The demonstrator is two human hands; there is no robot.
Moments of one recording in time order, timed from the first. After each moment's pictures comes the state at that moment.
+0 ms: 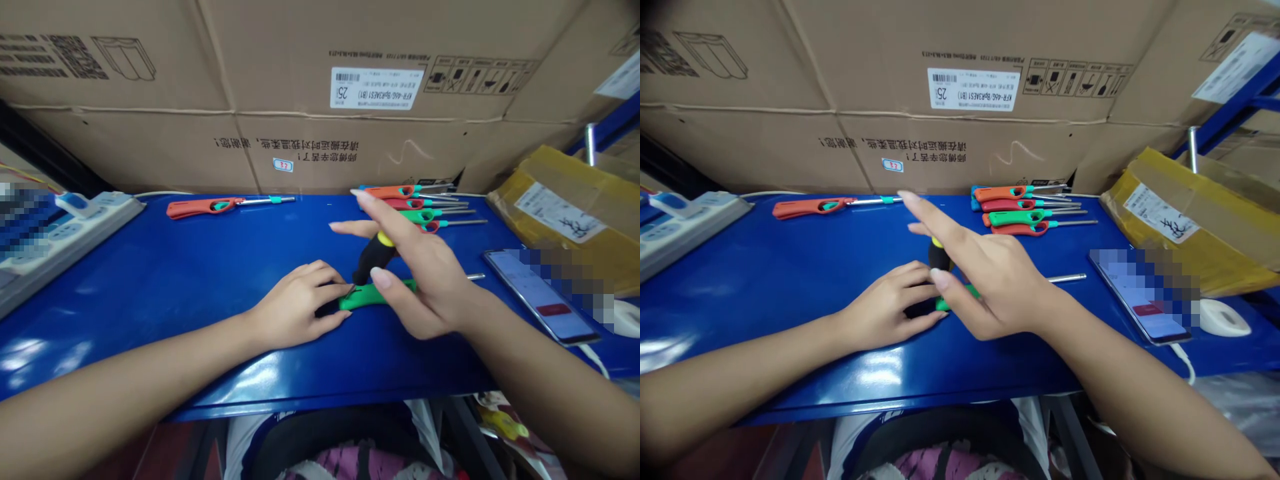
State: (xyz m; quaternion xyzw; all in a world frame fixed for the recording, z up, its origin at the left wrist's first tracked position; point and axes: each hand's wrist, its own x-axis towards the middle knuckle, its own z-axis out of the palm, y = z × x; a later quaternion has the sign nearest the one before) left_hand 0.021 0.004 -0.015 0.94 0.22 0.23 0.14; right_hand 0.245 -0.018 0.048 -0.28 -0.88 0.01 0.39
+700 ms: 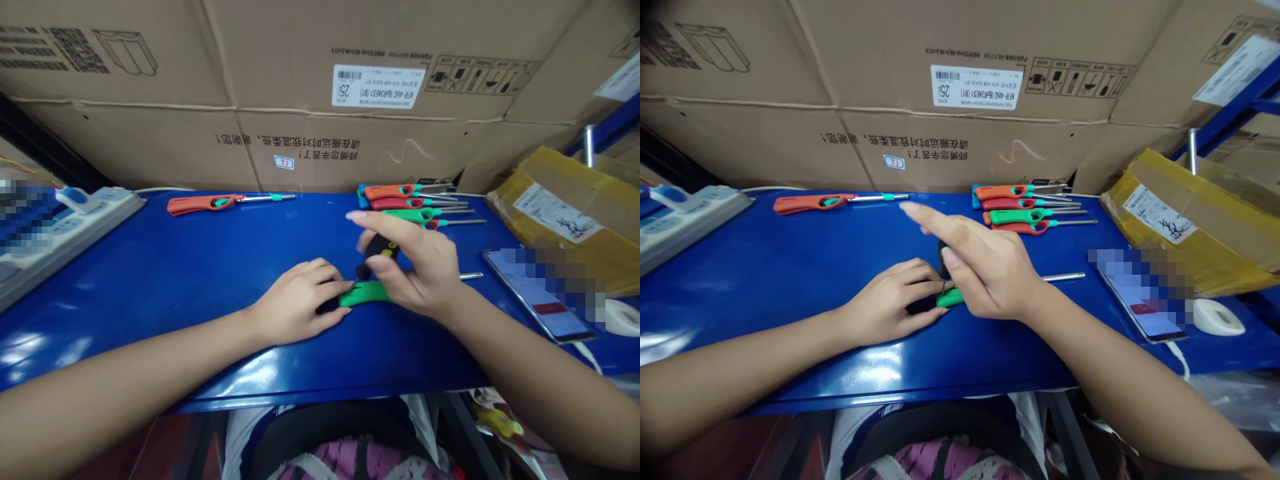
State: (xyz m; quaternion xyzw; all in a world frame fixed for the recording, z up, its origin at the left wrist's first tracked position) left_hand 0.021 0.004 -0.018 0.94 0.21 0.23 0.10; right_hand 0.243 -0.011 0.037 -0.27 -0.85 -0.02 0.45
